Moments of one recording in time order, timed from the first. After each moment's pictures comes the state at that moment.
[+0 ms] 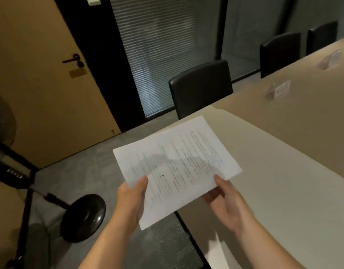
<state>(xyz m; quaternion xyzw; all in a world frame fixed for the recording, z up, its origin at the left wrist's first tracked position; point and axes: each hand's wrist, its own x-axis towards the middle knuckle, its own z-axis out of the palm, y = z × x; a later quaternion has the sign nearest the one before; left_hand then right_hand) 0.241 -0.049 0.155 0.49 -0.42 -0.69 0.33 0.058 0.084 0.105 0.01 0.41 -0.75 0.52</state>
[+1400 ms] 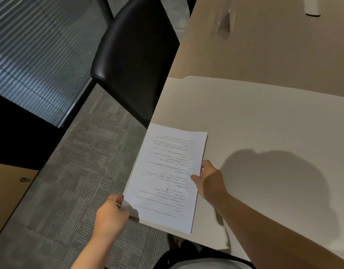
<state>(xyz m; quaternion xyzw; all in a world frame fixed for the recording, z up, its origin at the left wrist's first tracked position) 0.106 -0.470 -0.001 0.43 -0.82 -0.31 -0.22 -0.014 -0.229 -0.030 0.09 0.86 -0.42 0.25</state>
